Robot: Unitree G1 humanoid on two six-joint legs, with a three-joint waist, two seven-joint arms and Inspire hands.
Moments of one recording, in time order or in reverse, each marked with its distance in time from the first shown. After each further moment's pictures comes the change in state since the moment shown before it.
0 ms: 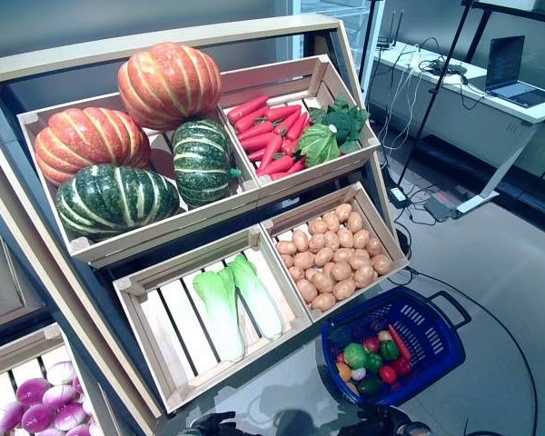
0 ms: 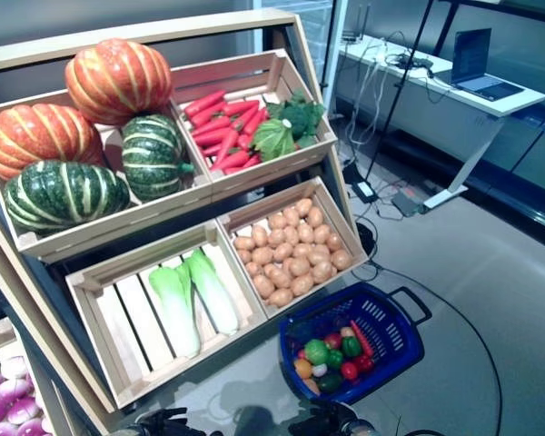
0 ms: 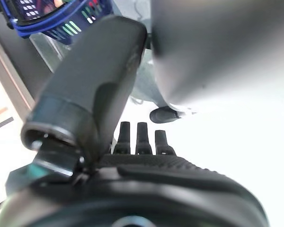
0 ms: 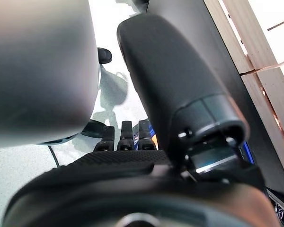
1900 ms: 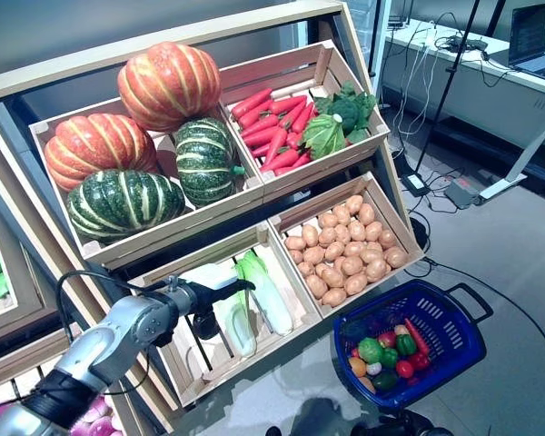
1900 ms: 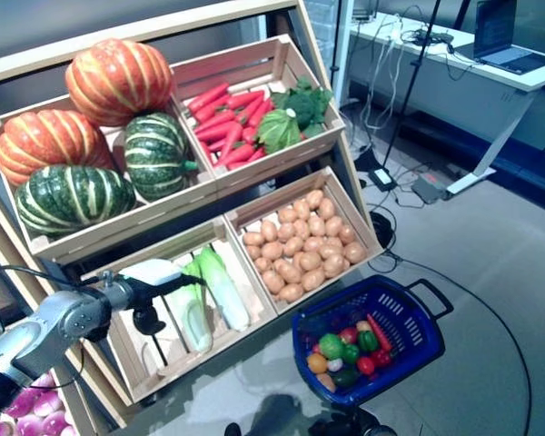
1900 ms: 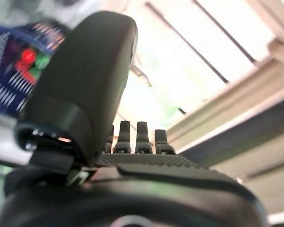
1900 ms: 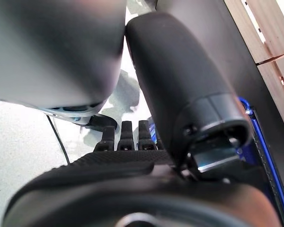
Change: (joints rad) left arm -0.134 0.742 -0.123 -1.213 0.903 -0.270 -0.385; right arm 0.059 -0.100 -0.014 -0.060 0.001 0.008 0.009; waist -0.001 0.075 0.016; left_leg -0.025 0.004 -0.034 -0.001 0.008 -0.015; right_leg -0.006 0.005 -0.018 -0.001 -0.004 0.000
